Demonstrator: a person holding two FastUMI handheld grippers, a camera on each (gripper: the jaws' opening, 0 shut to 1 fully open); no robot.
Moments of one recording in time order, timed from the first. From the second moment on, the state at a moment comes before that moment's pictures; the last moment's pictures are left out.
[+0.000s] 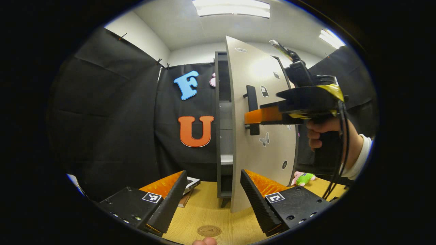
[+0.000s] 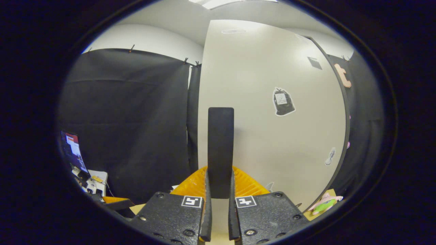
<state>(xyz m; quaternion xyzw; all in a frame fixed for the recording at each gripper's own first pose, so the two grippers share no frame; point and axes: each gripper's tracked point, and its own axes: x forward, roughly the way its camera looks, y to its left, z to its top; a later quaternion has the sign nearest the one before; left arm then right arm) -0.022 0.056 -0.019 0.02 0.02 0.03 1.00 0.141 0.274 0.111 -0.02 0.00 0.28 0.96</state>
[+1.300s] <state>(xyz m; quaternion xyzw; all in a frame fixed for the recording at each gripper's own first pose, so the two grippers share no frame) -0.020 -0.016 -0.022 -0.01 0.02 -0.05 1.00 0.044 0.125 0.115 -0.01 0.00 0.19 0.98</state>
